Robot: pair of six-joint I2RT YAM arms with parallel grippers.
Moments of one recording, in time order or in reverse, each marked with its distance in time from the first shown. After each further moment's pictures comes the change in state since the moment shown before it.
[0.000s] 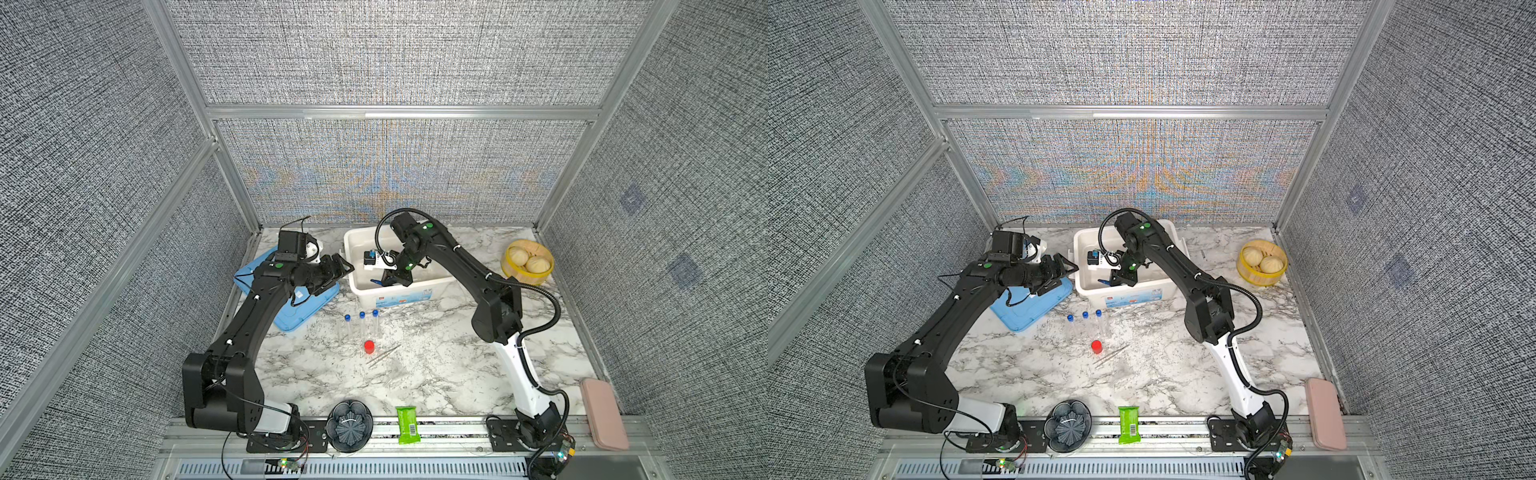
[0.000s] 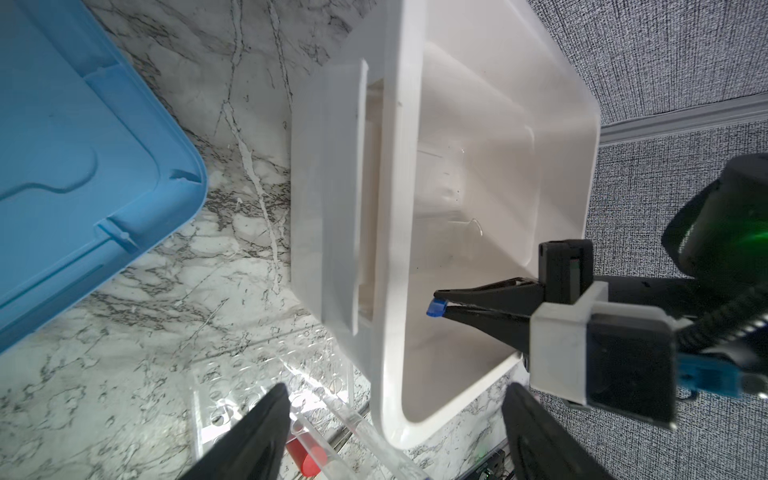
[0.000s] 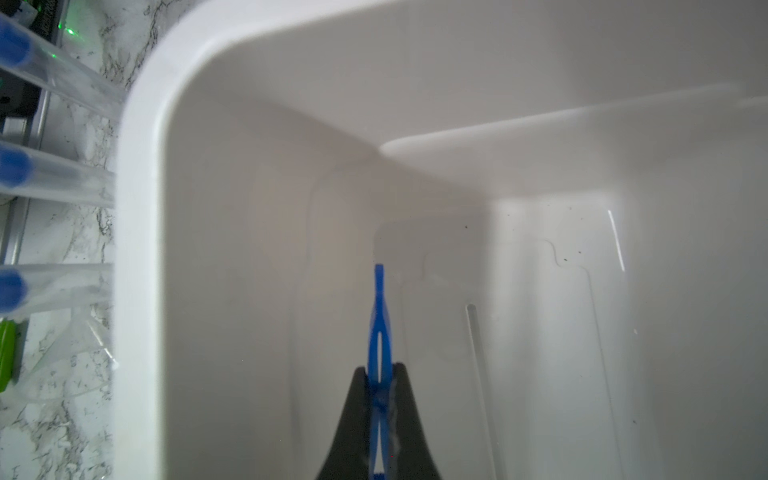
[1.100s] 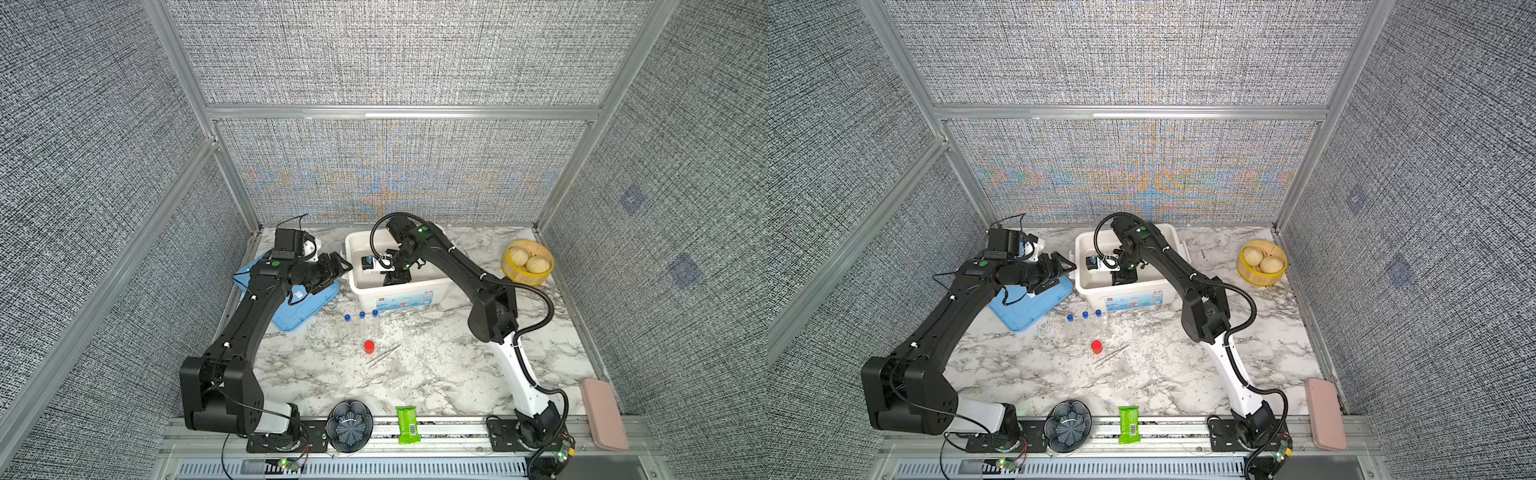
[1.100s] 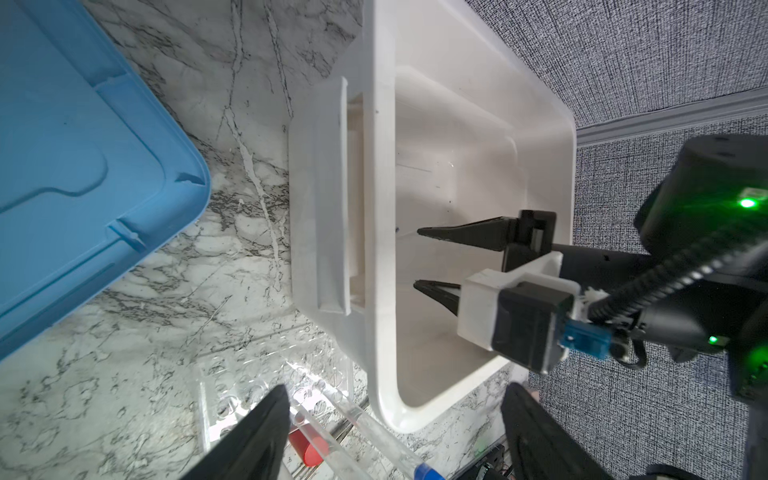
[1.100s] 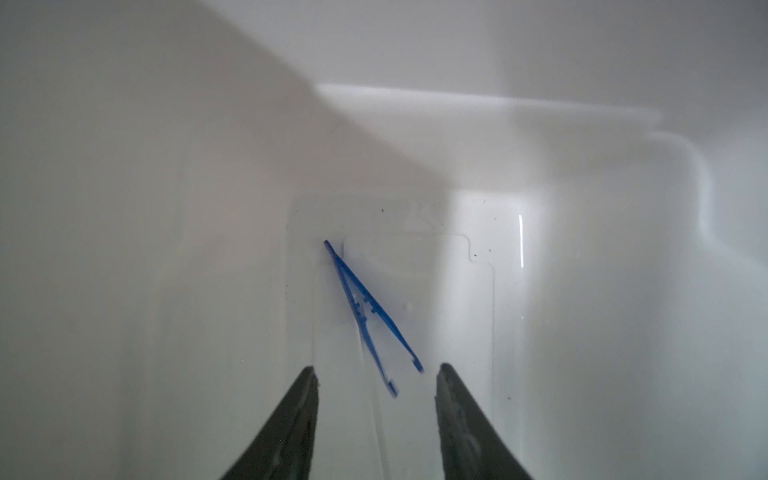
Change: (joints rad) left arm 0.013 -0.012 0.034 -0.041 0.008 0.023; right arm 0.010 -0.021 -0.003 0.081 0.115 -0.095
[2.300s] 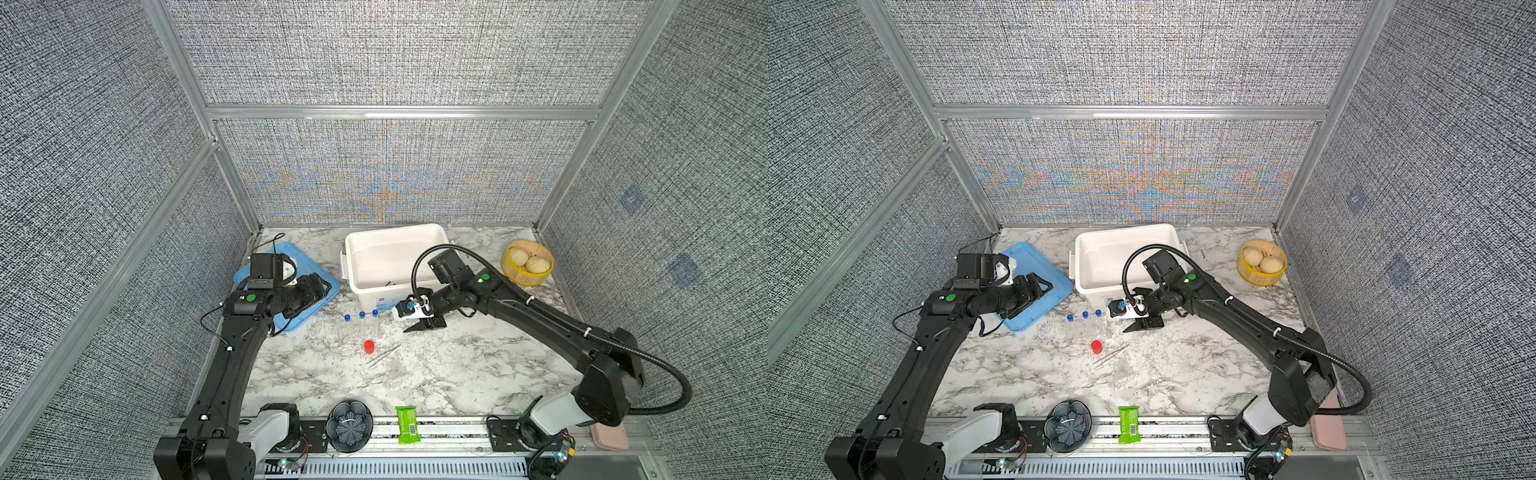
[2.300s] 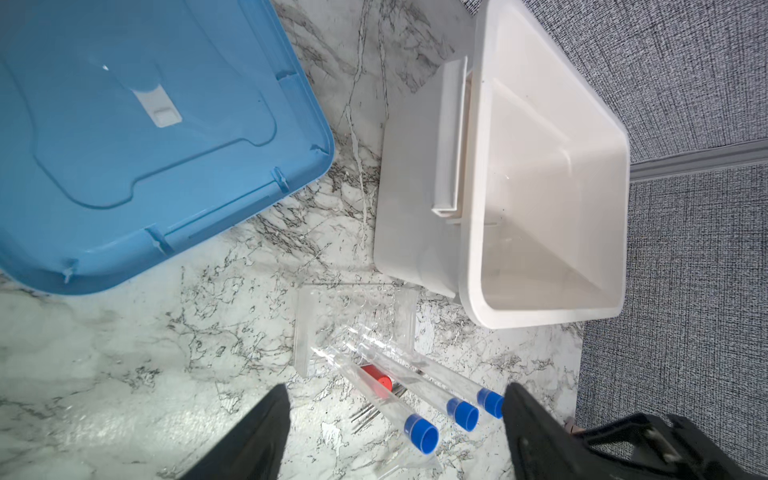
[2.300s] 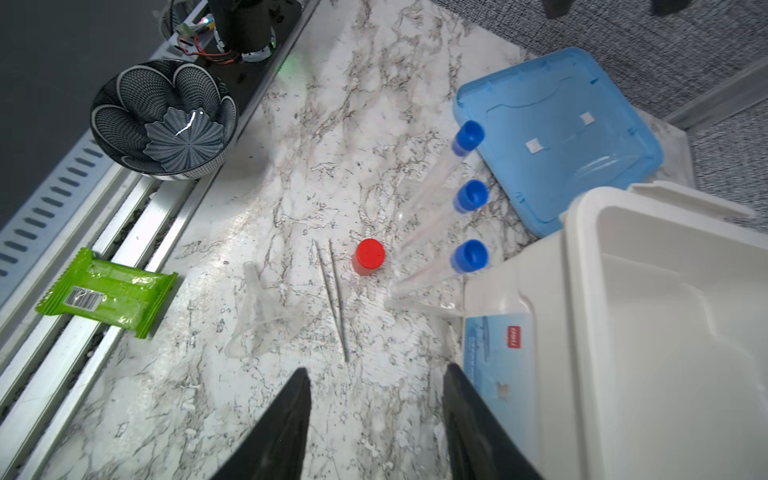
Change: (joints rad) left arm 0.074 -0.300 -0.161 -0.154 -0.150 0.013; right arm 0.078 -0.840 -1.143 0.453 -0.303 -0.012
